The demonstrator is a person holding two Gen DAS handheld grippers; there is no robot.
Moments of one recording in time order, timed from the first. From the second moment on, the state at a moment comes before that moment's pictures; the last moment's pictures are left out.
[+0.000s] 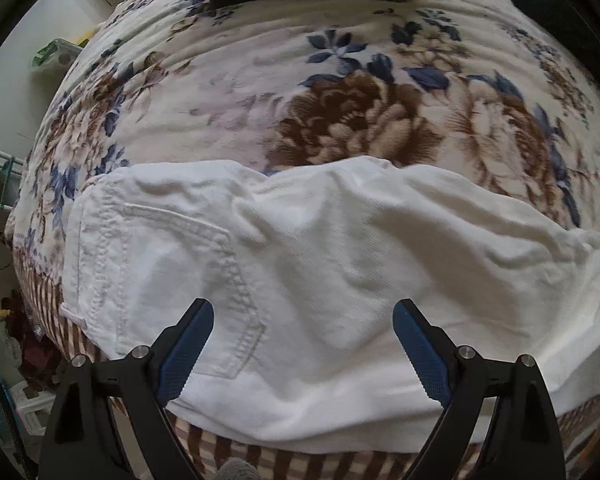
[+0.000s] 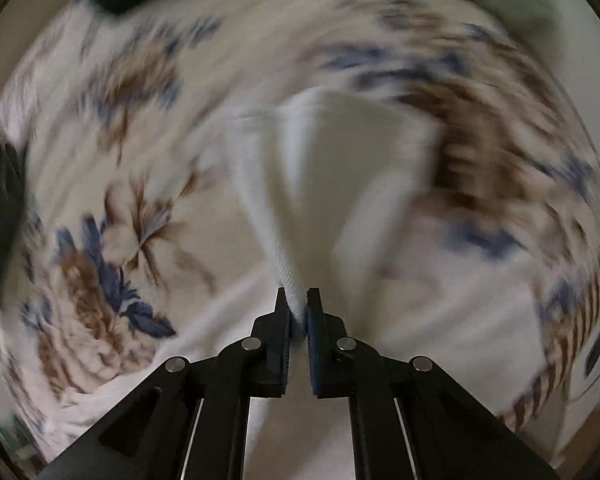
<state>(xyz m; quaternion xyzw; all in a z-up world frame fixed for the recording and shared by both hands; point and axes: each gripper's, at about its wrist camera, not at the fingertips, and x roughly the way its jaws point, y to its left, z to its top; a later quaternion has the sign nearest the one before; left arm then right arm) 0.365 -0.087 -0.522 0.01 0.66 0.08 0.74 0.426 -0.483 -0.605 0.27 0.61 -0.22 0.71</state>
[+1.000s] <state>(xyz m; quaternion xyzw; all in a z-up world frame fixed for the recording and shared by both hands) 0.302 -0.084 -0.551 0.01 0.70 0.03 0.72 0.217 -0.522 -0.637 0.52 0.50 -0.24 0.65</state>
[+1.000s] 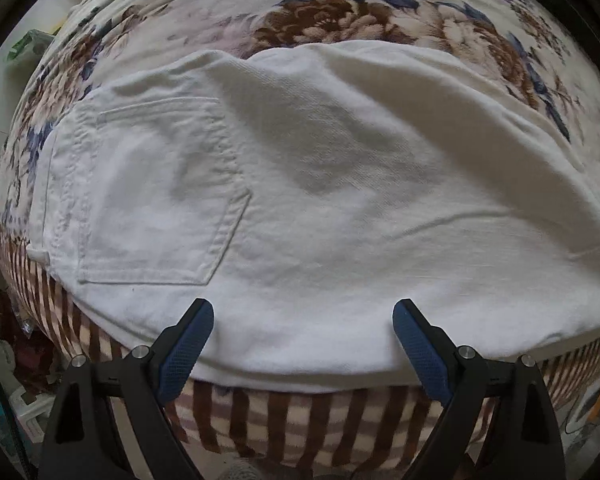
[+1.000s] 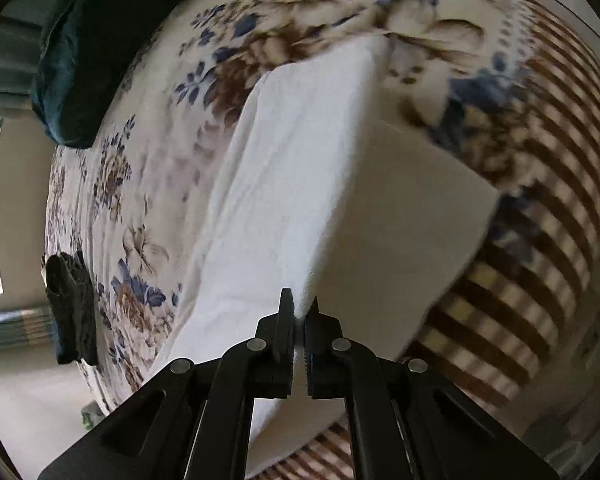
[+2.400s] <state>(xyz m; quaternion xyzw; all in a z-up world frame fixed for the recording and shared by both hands) 0.308 0.219 -0.520 -0.23 0.60 0.16 0.75 0.255 -0.211 -0.660 0.52 0.58 -0.14 0.61</state>
